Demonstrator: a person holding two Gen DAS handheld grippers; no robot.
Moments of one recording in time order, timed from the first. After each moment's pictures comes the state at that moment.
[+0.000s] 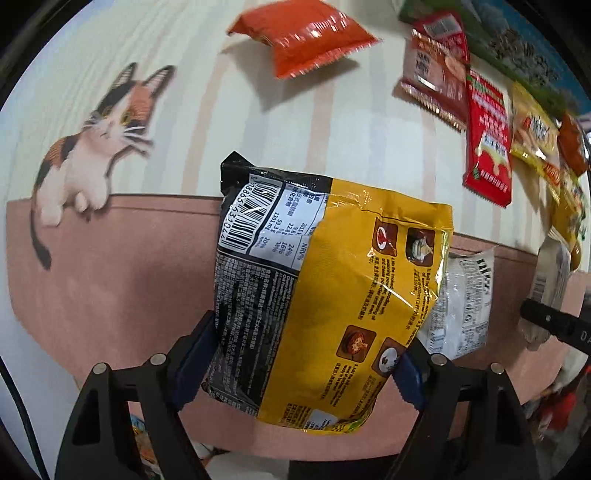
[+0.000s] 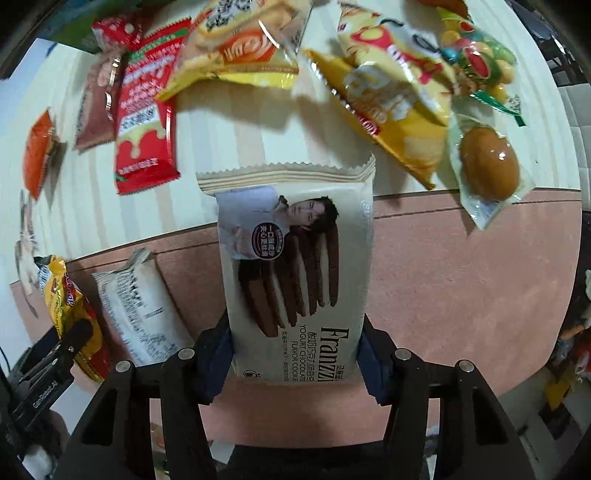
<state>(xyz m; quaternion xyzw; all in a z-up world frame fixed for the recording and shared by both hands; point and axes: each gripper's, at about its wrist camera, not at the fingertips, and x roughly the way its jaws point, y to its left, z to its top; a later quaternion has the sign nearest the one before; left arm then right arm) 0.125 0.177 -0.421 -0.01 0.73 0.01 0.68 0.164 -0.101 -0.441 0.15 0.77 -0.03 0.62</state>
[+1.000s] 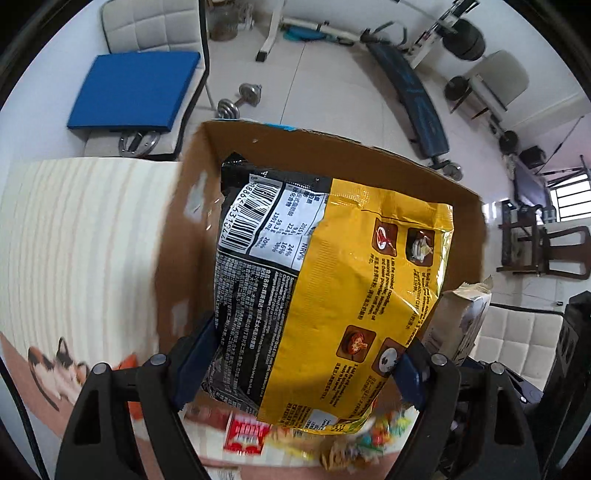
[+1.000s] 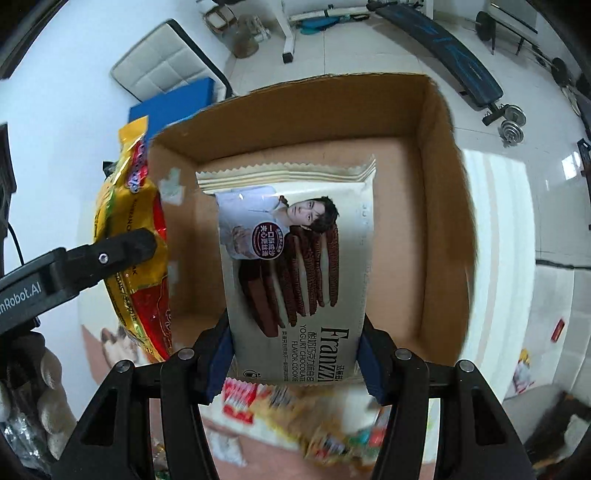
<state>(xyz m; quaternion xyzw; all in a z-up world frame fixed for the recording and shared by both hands) 0.474 -0.002 -0.291 -0.09 0.69 -0.04 0.72 0.526 -0.205 -0.310 0.12 0.69 0.10 0.71</state>
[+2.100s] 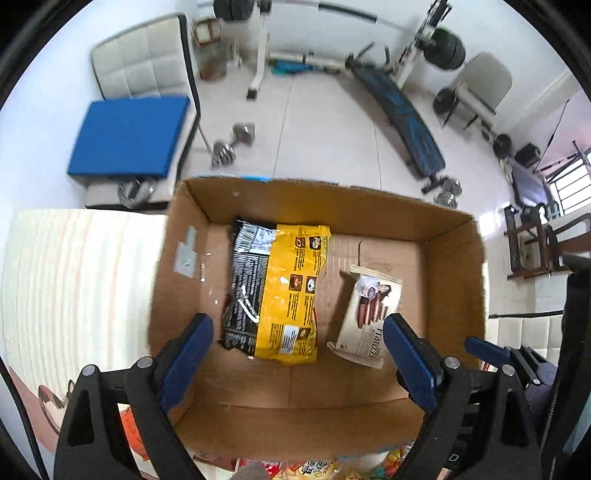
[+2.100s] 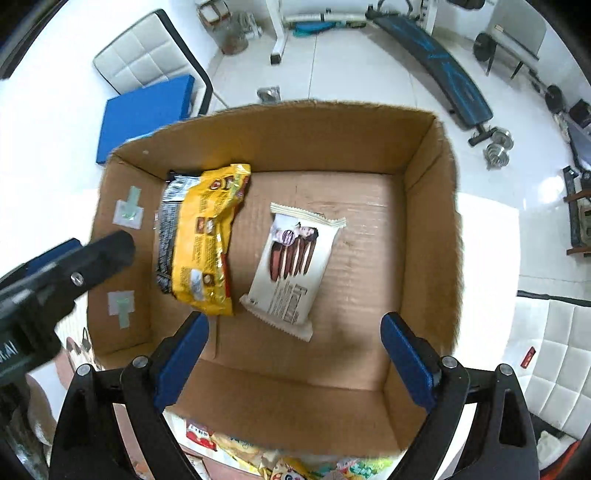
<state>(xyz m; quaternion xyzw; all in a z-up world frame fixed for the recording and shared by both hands) 0.458 -0.018 -0.253 -0.05 0.61 -0.05 0.79 0.521 -0.205 -0.295 0.07 0.67 0.07 0.73</state>
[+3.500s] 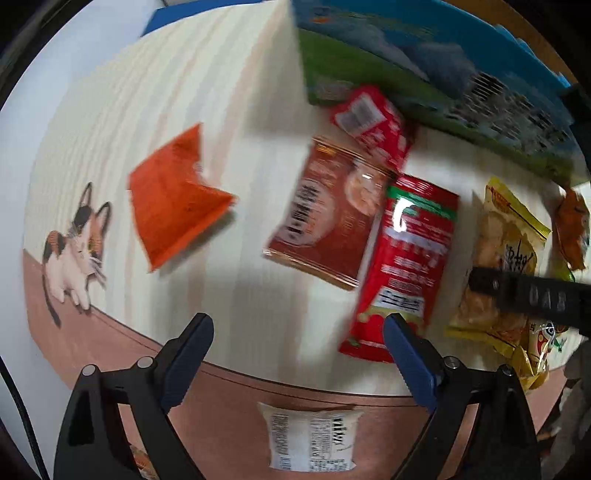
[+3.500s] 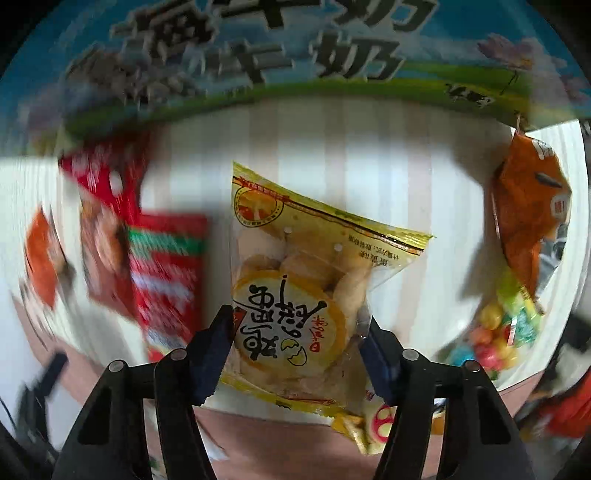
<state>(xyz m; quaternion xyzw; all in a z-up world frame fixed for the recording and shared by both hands) 0.228 0.061 -0.410 0.01 0.70 0.05 0.71 0.338 -0.116 -0.446 0.04 0.79 0.02 0.61</state>
